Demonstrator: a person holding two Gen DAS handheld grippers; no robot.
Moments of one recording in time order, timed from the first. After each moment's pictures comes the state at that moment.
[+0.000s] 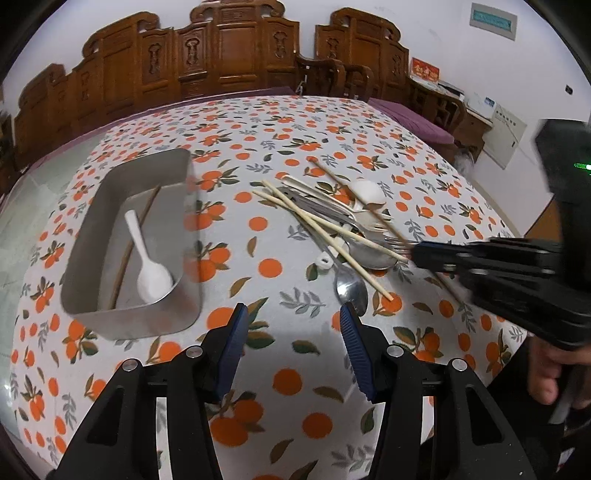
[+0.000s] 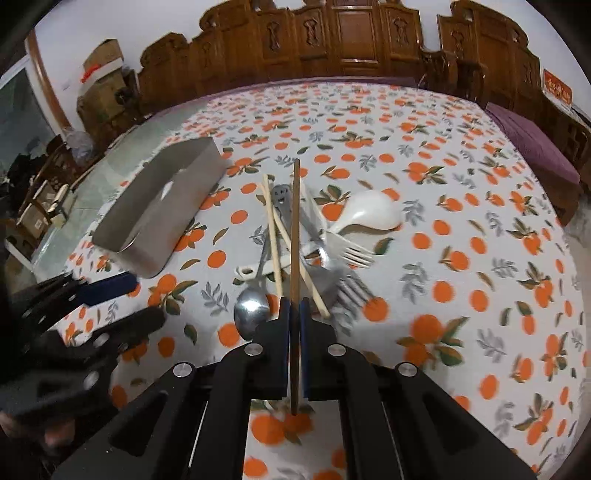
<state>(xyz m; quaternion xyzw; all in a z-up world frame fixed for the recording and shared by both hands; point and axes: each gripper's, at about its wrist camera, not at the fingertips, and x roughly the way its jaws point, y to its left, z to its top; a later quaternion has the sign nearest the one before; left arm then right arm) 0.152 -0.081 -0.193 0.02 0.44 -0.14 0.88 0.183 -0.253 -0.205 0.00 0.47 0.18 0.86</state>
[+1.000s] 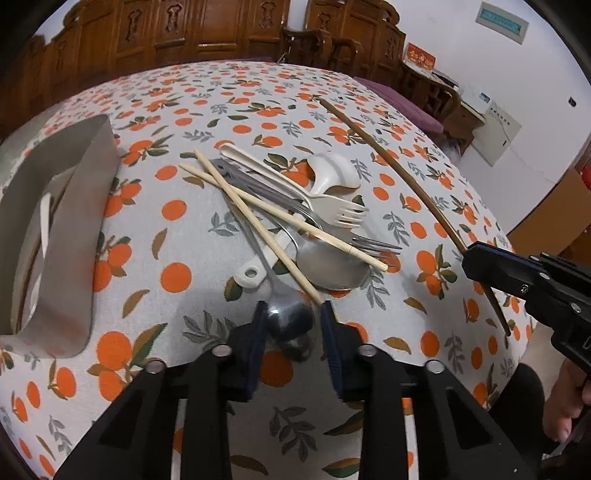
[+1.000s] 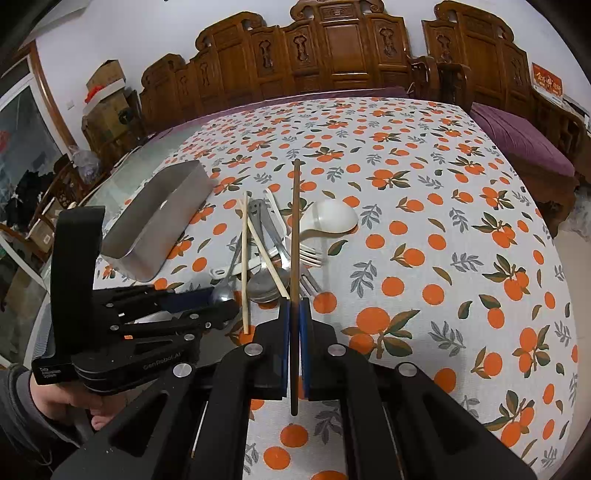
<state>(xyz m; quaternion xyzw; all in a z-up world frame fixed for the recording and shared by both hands) 0.194 -0.129 -0.237 -0.03 0.49 -0.18 0.85 0.175 -0.300 -0.196 0.03 0.45 0.19 0.87</state>
